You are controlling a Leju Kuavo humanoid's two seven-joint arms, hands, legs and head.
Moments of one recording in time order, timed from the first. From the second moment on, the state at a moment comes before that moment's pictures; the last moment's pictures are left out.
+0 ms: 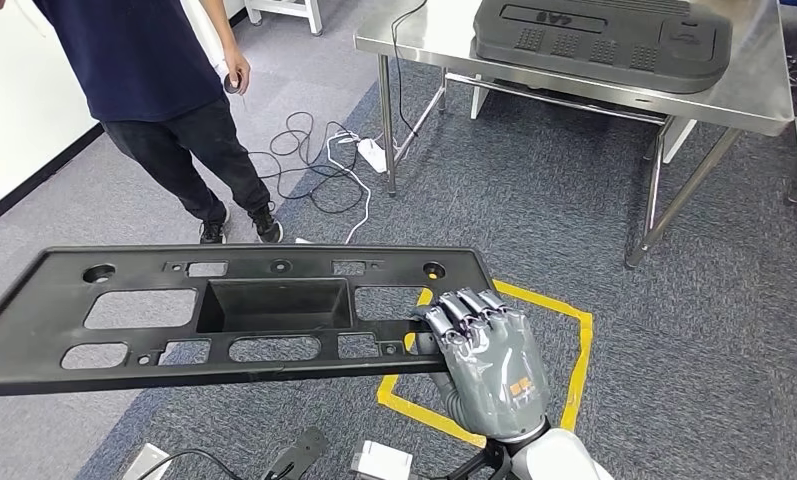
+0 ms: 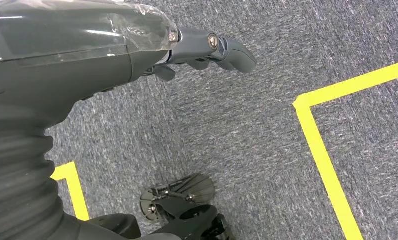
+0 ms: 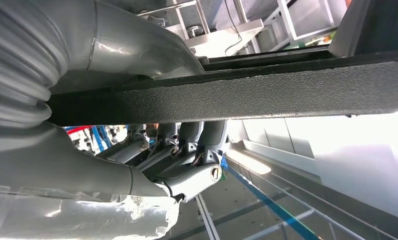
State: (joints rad) left arm -0.15 0.06 -1.10 -0.39 0.79 0.48 -0.48; right arm -0.38 -0.09 0.98 -1.84 1.14 -0.22 0.22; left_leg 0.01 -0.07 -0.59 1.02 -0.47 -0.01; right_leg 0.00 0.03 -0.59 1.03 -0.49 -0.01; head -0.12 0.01
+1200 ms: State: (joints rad) left arm -0.14 0.06 -1.10 -0.39 0.79 0.48 -0.48; right arm -0.39 -0.08 0.98 -1.84 1.13 -0.21 0.22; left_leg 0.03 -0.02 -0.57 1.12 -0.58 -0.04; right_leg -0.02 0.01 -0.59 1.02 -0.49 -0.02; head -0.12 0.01
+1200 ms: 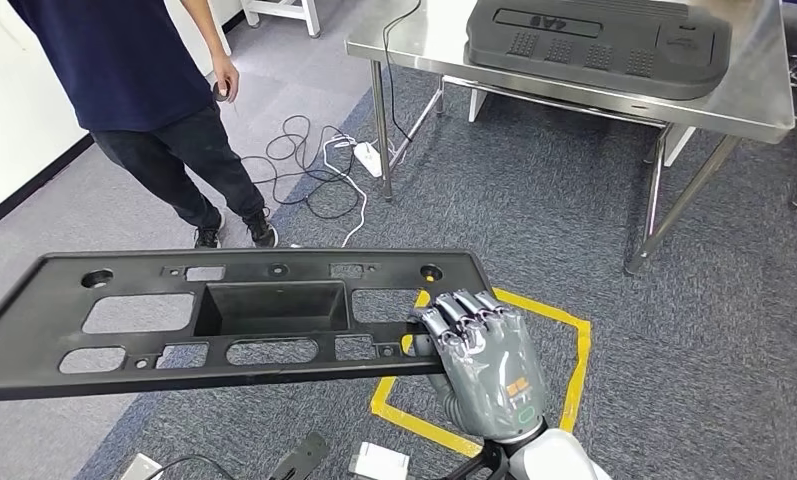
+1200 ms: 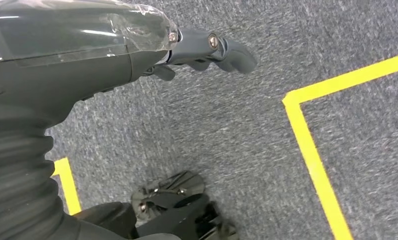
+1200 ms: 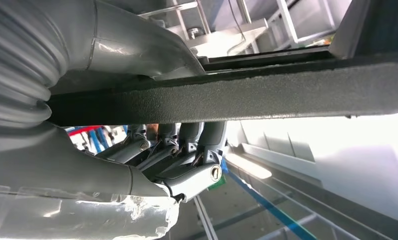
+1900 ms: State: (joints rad) left arm -0.14 0.06 -1.10 -0.39 0.79 0.48 -0.47; right arm -0.37 -0.08 0.98 -1.84 1.13 -0.22 0.23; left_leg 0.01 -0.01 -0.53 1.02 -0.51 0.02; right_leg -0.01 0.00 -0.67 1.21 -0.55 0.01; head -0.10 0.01
